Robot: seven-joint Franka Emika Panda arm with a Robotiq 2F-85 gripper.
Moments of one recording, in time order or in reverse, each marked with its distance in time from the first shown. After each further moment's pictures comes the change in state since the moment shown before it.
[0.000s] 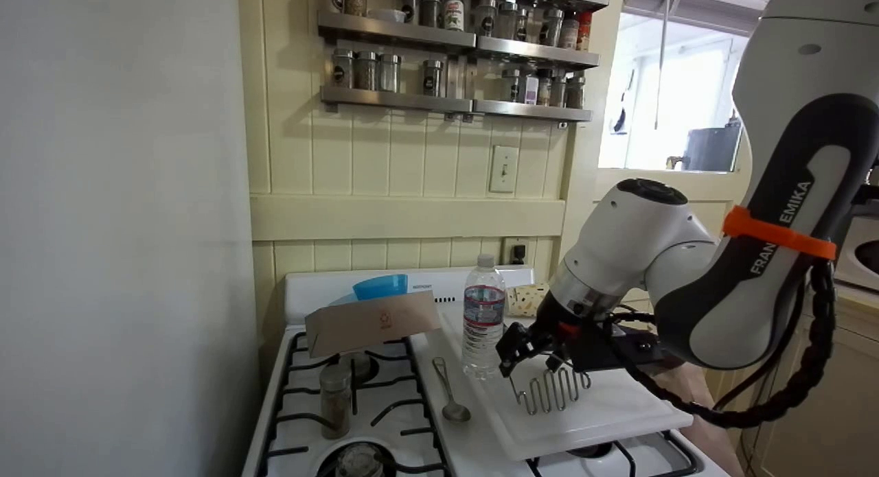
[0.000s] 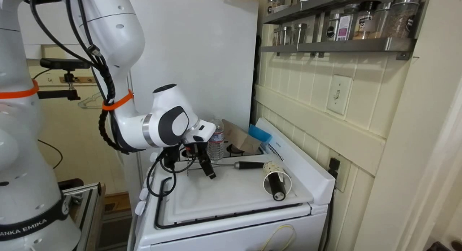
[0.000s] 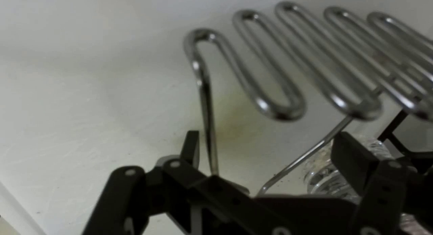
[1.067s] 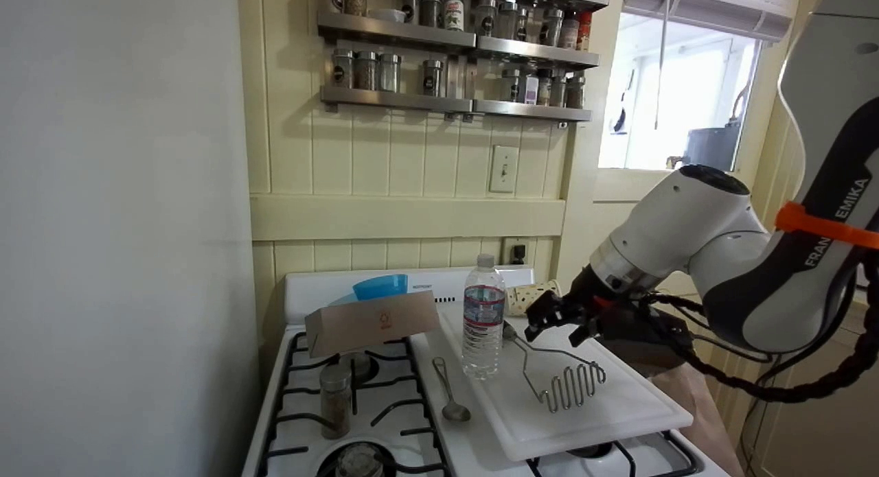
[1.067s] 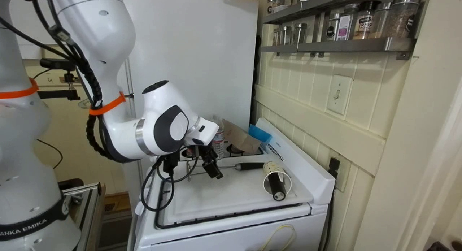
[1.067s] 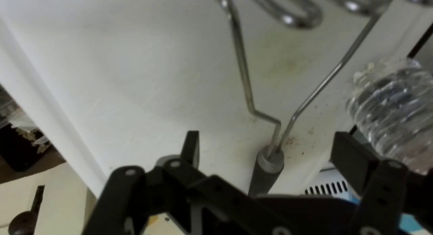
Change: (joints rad) arm -0.162 -0.045 -0.059 0.005 -0.236 0.152 0.162
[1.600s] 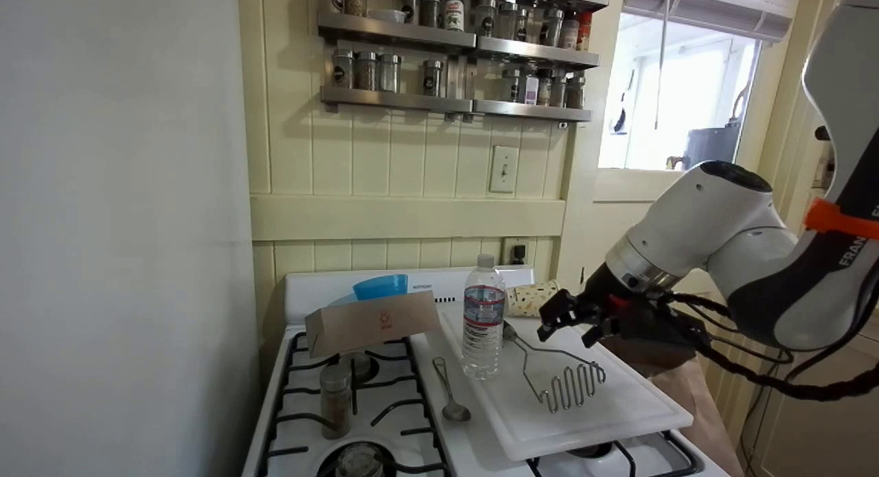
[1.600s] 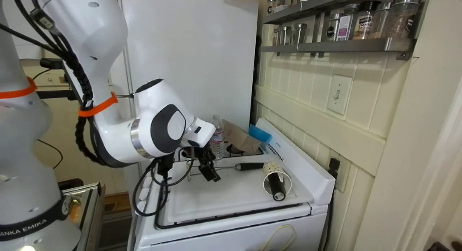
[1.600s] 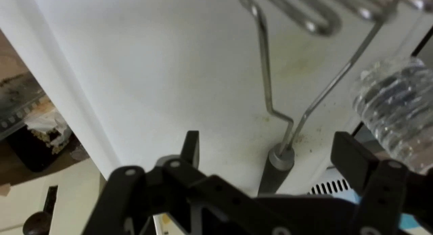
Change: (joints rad) arm -0.023 -0.027 -0.043 -0.006 -0.148 0.008 0.102
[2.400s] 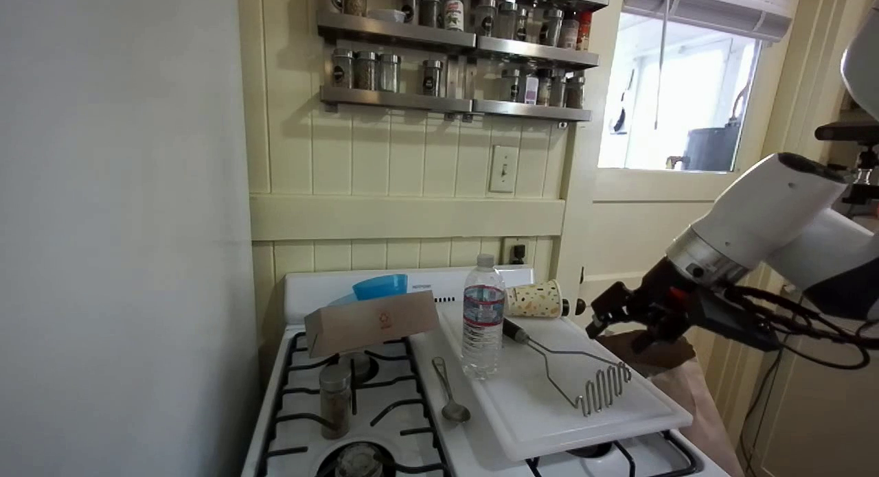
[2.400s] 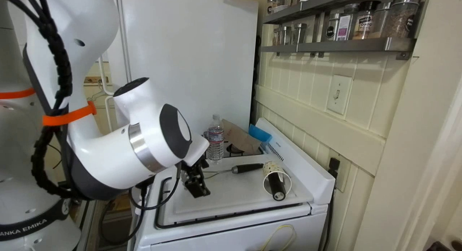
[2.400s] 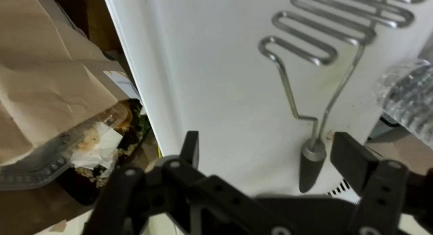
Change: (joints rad) arm -0.092 0.033 -0.154 0.145 -0.633 0.197 0.551
